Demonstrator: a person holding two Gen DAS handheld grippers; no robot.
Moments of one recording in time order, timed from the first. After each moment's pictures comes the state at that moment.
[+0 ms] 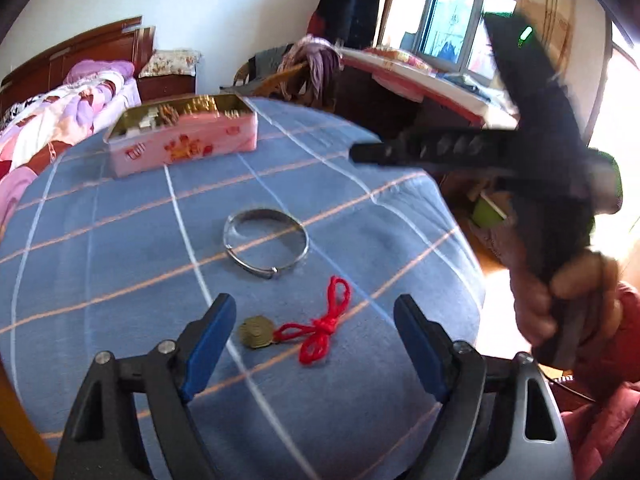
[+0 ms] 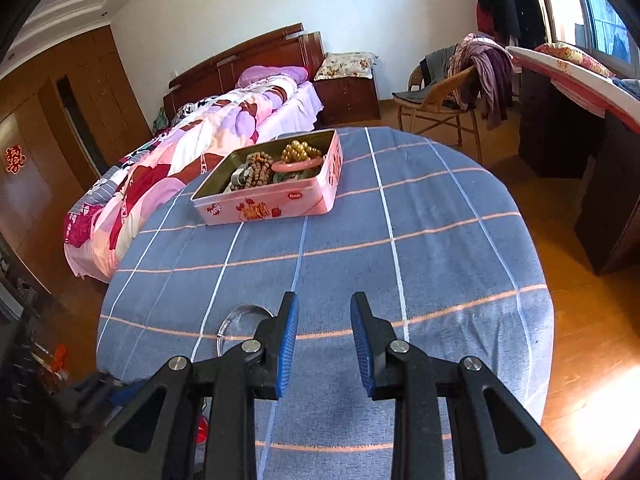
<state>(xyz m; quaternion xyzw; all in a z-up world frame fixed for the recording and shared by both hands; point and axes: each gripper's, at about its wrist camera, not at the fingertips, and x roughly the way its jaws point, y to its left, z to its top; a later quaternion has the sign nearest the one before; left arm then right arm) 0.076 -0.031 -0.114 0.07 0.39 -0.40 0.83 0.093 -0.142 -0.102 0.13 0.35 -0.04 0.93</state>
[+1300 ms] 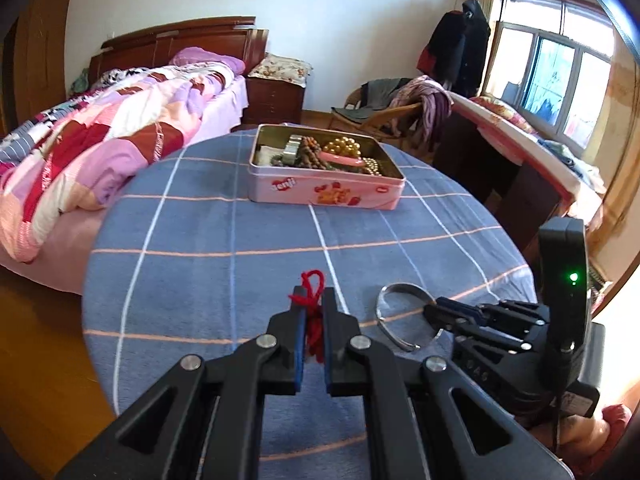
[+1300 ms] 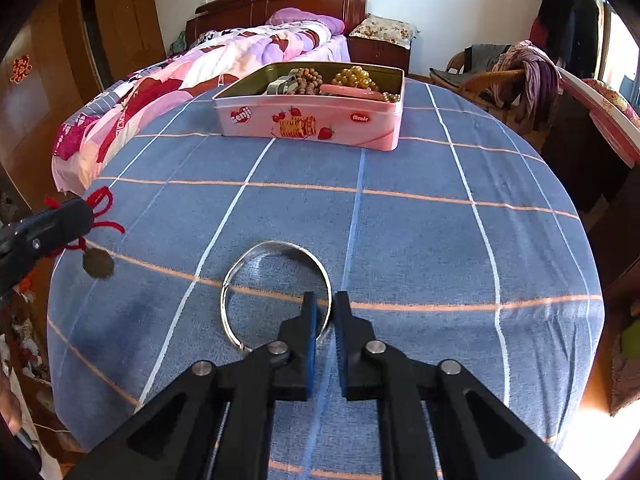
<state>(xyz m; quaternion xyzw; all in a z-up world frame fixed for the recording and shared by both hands) 0.130 0.035 -0.083 0.00 0.37 -0.22 0.90 0.133 -0.083 -0.151 0.02 0.44 -0.02 0.90</state>
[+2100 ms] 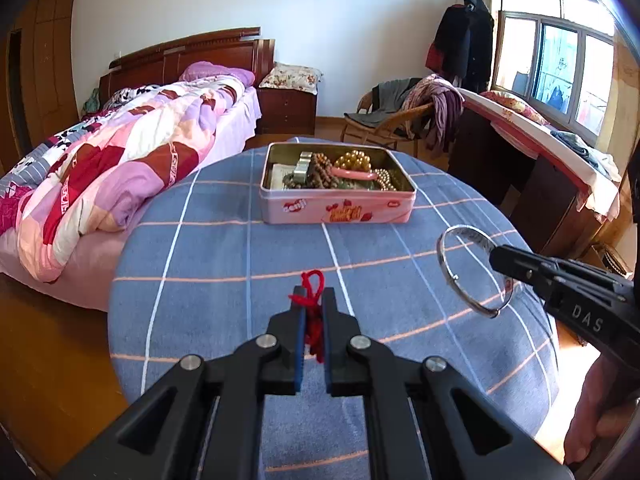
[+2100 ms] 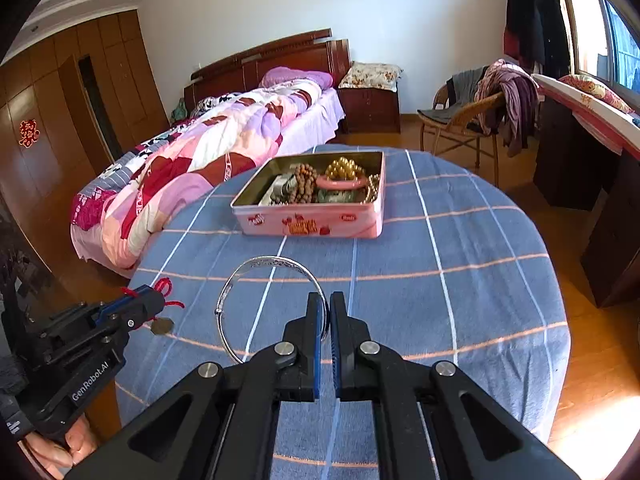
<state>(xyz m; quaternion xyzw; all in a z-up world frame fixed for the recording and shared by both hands) 0.131 0.025 -0.064 0.03 0.35 -0.20 0.91 0.108 -0.098 -0.072 0.09 0.34 -0.02 0.94</state>
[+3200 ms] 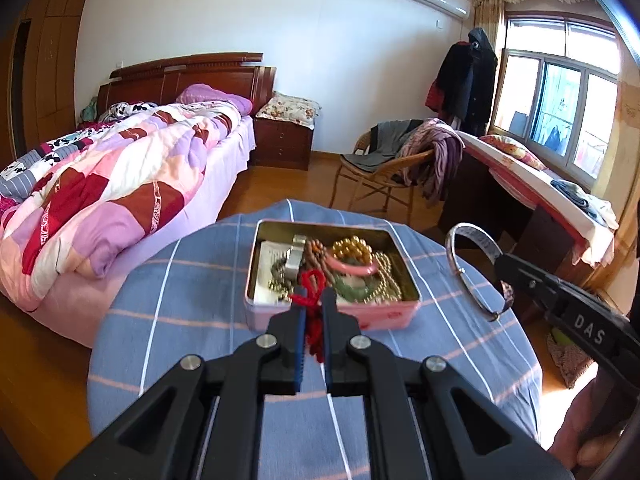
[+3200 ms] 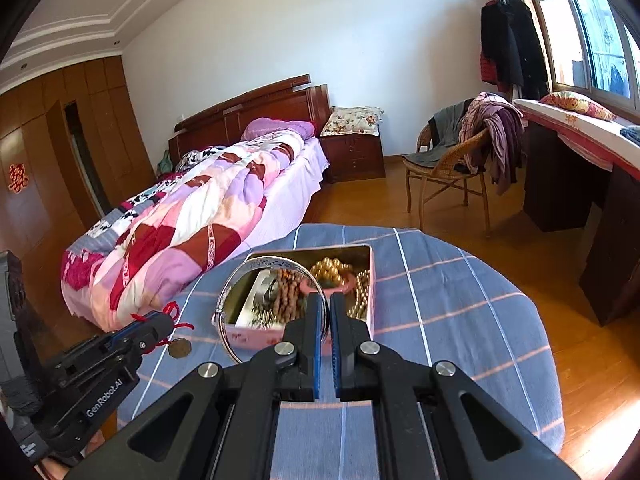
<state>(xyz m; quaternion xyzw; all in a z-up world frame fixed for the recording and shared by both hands) 0.219 0.002 -0.025 -0.02 0.31 -0.21 0.93 0.182 -0.130 -0.023 0.12 0.26 -0.06 0.96</state>
